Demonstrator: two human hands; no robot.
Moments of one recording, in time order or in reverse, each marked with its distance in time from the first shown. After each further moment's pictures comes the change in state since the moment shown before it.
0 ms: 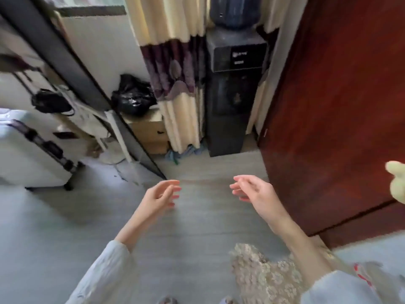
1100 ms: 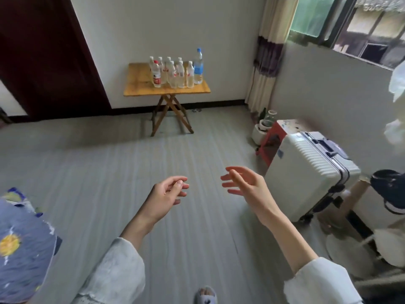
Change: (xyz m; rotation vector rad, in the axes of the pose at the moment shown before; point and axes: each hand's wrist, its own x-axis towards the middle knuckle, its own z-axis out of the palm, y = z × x) left_hand -0.278 -0.234 -0.706 -0.360 1.345 -0.175; right_hand -0.076 -0.235 0.921 -0.143 -1.339 -0.403
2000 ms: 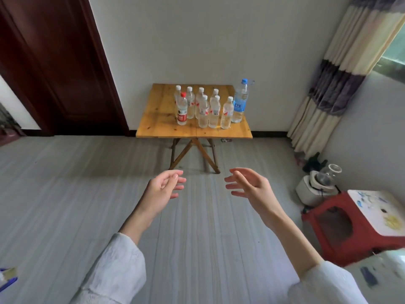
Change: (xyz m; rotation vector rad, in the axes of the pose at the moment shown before) left_hand 0.571 0.061 -0.159 -0.049 0.215 0.029; right_hand 0.607 -0.056 0.101 -0.042 -0.143 -0.049
